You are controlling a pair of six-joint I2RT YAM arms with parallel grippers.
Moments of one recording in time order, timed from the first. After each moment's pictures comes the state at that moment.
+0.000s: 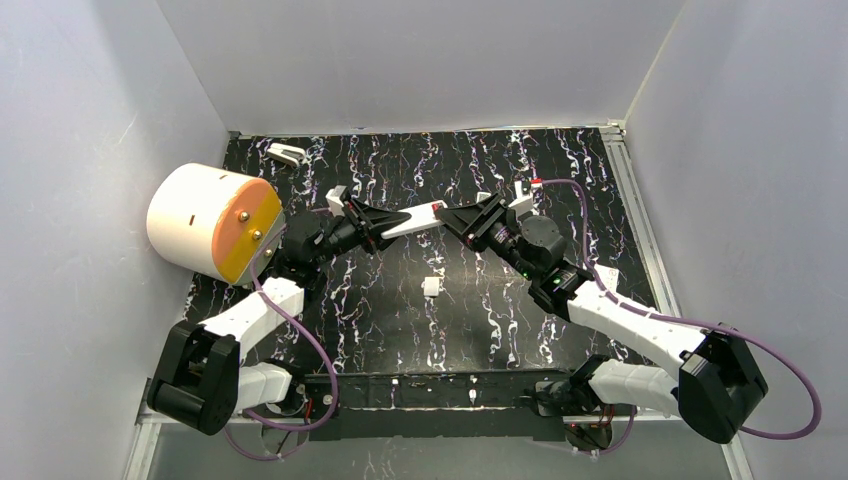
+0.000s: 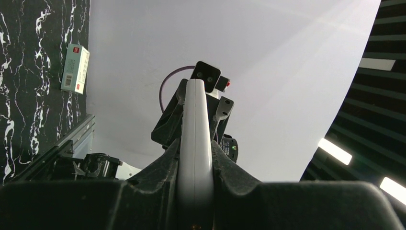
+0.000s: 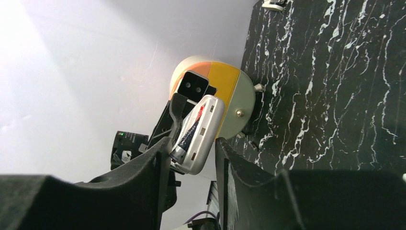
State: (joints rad) left arm -0.38 1.21 0.55 0.69 0.65 -1.83; right arm 0.75 1.13 0.66 0.47 -0.02 1.24
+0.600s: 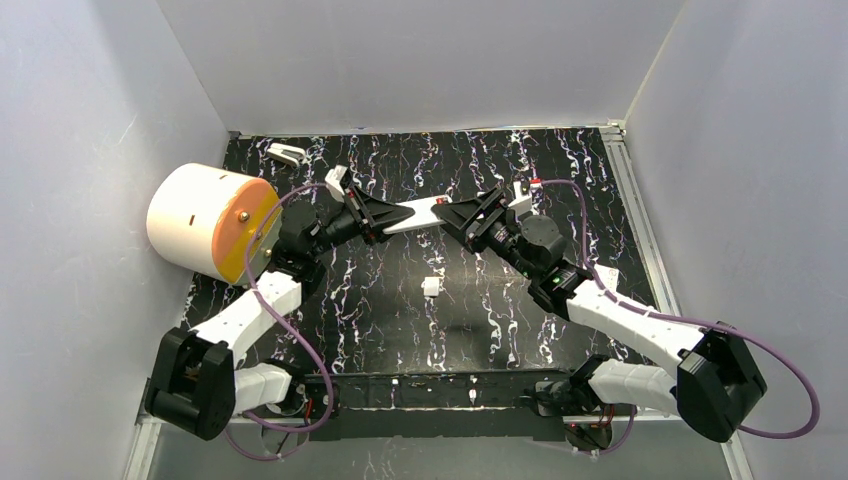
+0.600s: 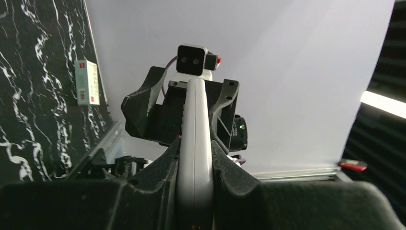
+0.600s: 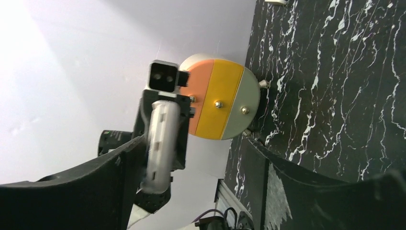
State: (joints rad) left arm -0.38 1.20 0.64 0.65 0.70 -1.64; right arm 0.75 1.14 0.66 0.49 -0.04 1.30
